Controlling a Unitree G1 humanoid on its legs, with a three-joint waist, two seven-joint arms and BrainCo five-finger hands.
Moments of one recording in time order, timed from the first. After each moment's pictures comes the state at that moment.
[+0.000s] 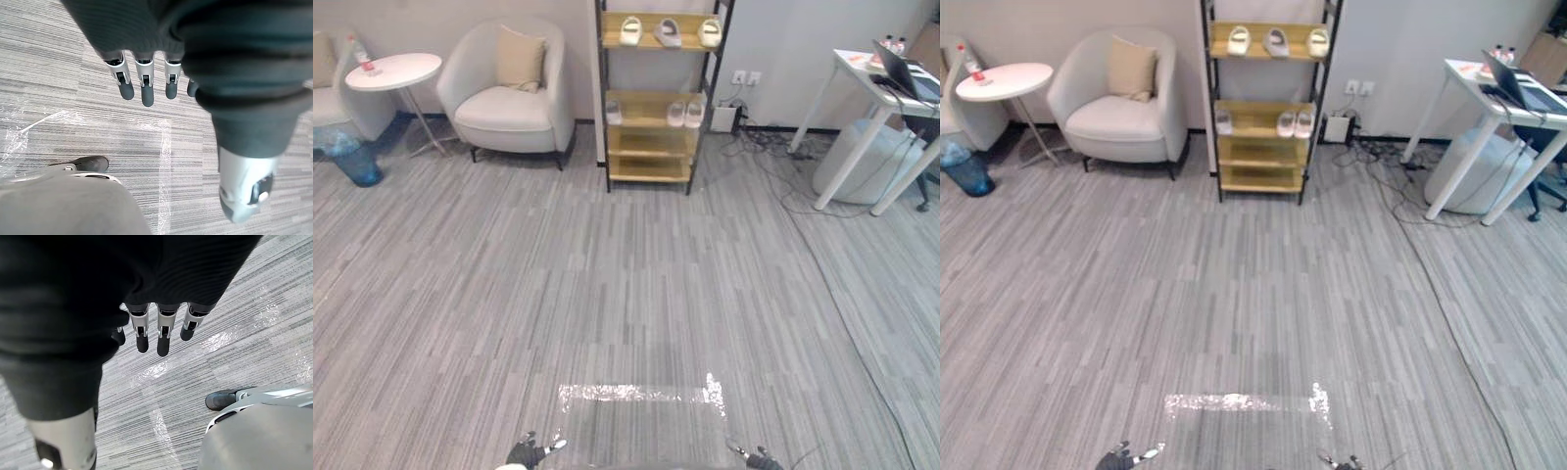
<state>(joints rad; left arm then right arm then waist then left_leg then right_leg) 0.12 0.15 0.01 1.10 -0.06 -0.08 0.05 0.14 -0.08 -0.23 1.09 0.20 -0.06 -0.05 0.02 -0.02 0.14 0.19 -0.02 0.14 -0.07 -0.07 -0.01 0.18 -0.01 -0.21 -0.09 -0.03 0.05</state>
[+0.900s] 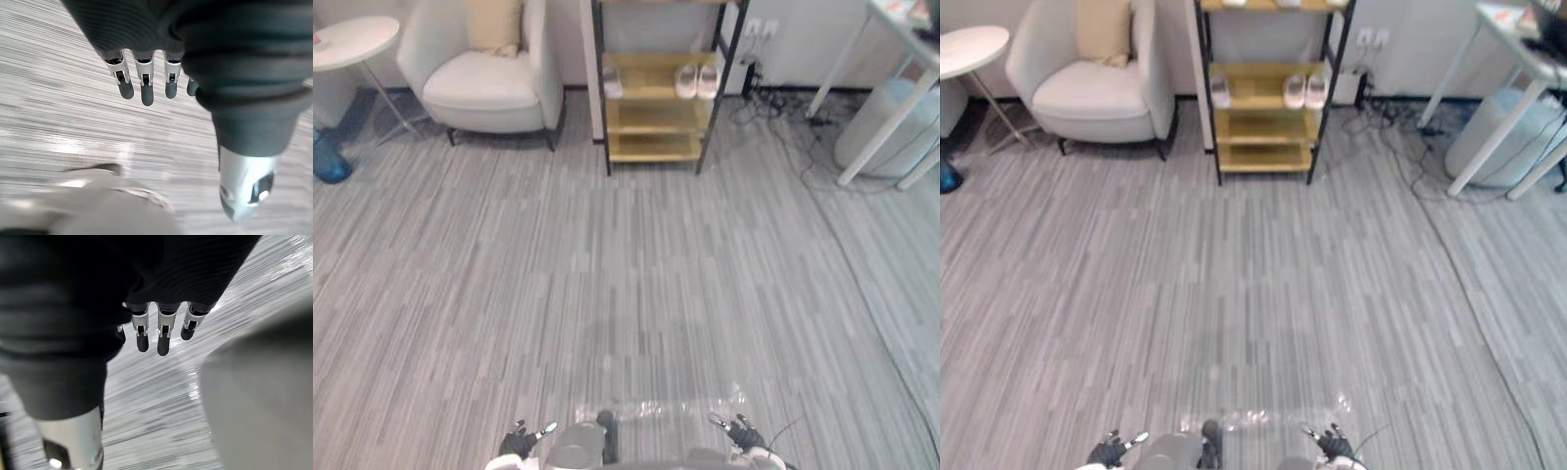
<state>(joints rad) 0.11 0.16 0.07 1.04 -0.10 -0.06 0.08 0.09 -0.04 -0.19 1.00 0.19 -0.07 -0.05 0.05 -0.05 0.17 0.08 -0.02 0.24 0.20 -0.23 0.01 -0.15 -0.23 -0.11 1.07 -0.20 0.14</state>
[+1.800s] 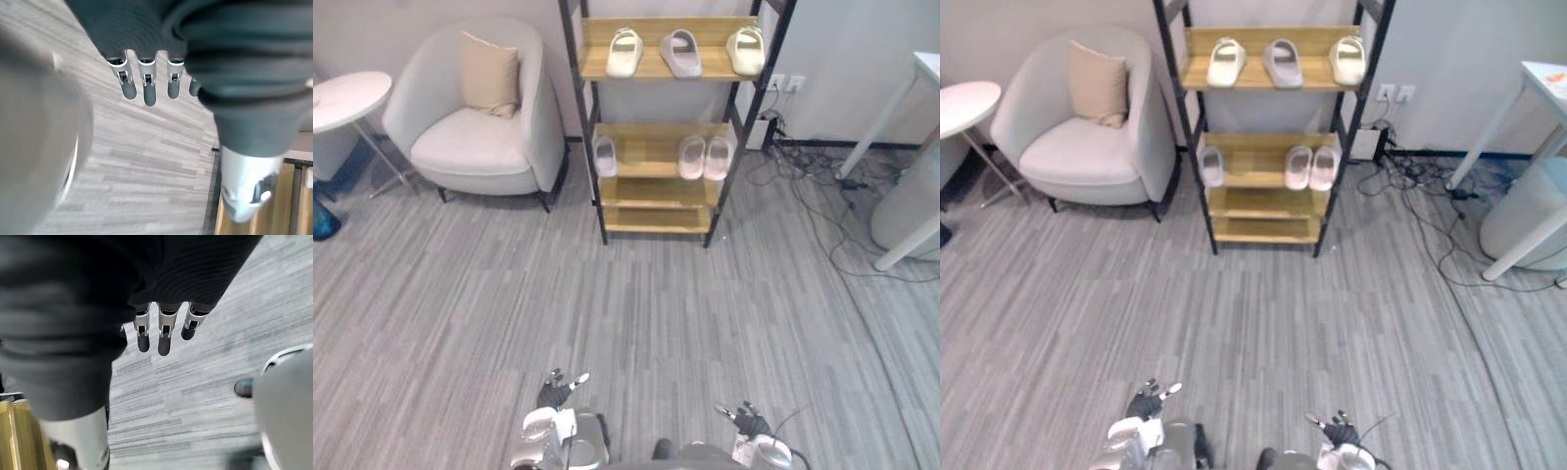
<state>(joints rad) 0.01 0.01 0.14 0.97 -0.12 -0.09 0.08 0.04 -0.06 -0.16 1.00 0.20 -0.07 -0.06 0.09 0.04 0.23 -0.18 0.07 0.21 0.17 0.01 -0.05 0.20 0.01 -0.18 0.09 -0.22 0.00</state>
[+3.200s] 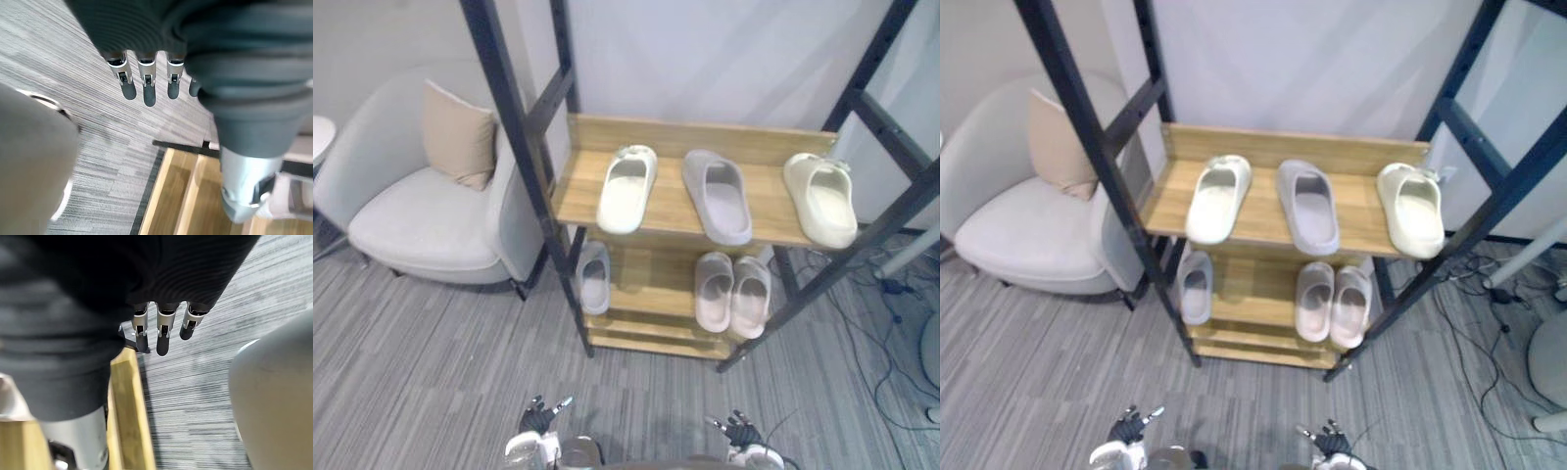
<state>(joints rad) 0.05 0.06 0.15 1.03 -0.10 -0.08 0.08 0.09 -0.04 -0.14 1.00 0.16 -0.07 -0.04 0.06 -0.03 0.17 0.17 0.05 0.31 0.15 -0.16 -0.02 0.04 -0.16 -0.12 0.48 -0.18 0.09</state>
